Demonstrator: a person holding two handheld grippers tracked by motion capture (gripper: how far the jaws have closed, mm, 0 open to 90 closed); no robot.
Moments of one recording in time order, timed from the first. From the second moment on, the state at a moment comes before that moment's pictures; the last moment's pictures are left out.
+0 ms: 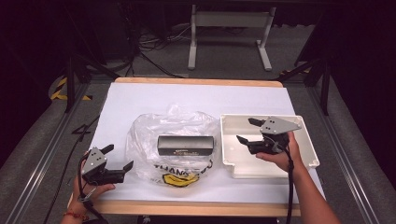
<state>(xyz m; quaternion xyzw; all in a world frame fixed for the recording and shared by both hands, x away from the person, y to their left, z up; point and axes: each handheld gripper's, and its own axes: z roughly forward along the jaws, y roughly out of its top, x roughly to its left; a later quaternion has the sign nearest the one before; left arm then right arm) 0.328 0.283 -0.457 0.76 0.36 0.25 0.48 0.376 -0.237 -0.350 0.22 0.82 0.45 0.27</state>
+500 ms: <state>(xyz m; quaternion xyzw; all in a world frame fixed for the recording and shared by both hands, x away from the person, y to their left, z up) 0.328 0.284 -0.457 0.76 0.35 0.25 0.48 0.399 -0.172 -0.346 0.14 0.87 0.43 0.20</state>
